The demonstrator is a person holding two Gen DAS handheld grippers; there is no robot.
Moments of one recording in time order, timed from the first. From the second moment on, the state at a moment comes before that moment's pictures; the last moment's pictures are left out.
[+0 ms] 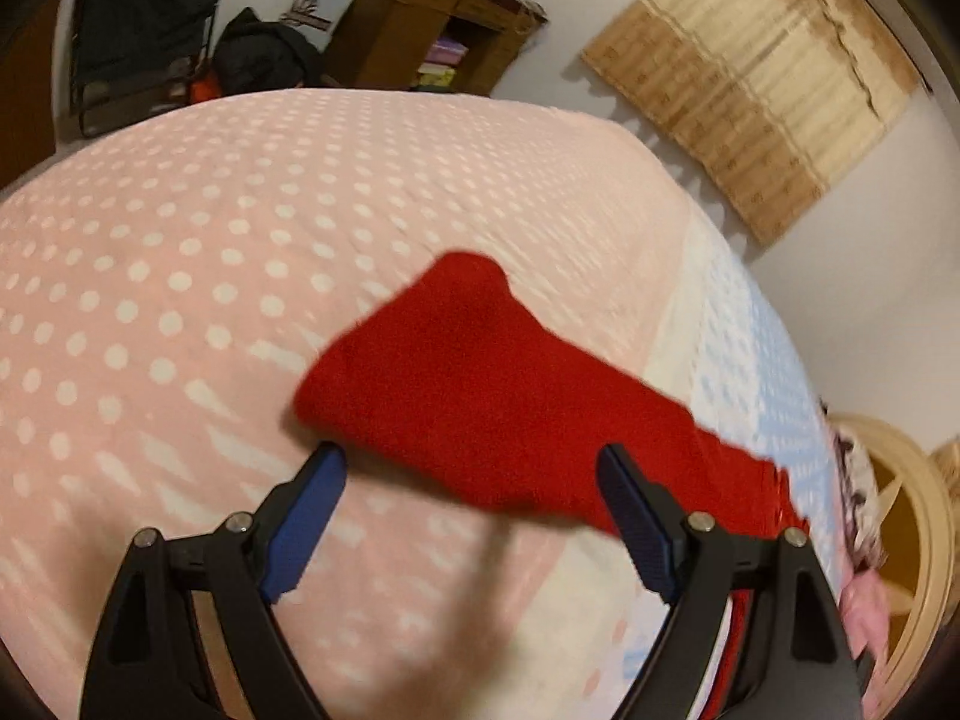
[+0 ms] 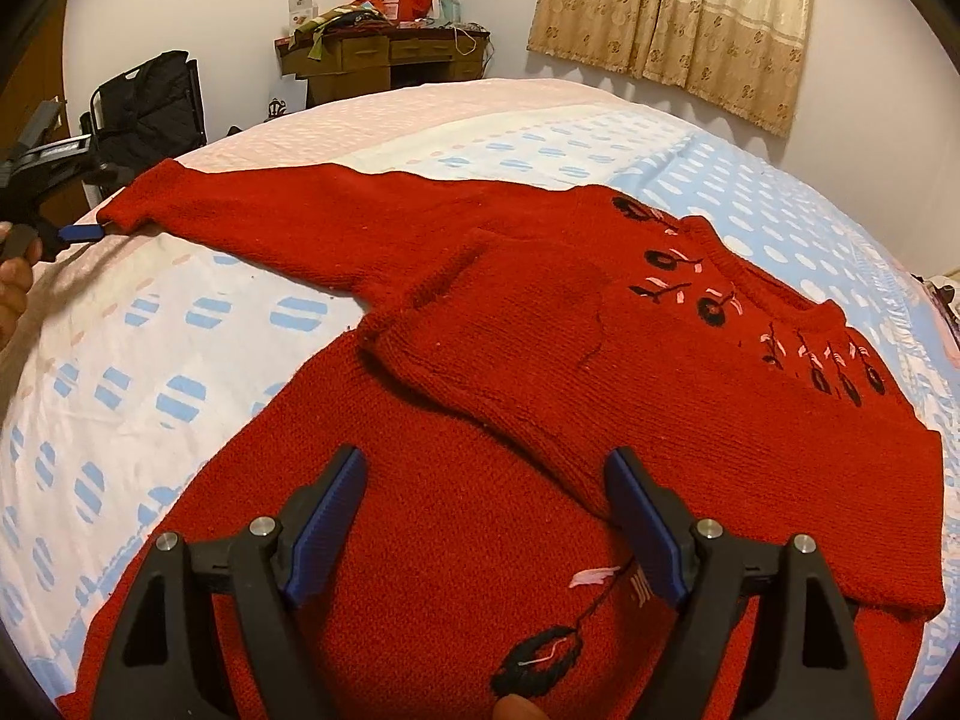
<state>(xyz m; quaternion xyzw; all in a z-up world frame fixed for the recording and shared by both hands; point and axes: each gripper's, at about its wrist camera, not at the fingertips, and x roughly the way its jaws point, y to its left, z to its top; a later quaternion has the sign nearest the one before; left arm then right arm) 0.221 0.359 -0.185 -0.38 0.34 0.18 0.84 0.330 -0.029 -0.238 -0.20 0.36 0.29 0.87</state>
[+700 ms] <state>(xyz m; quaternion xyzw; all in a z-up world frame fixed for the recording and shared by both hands) 0.254 0.339 -0.138 -0.32 0.29 0.14 0.89 0.330 -0.046 -0.225 -0.15 0.36 0.30 0.87</state>
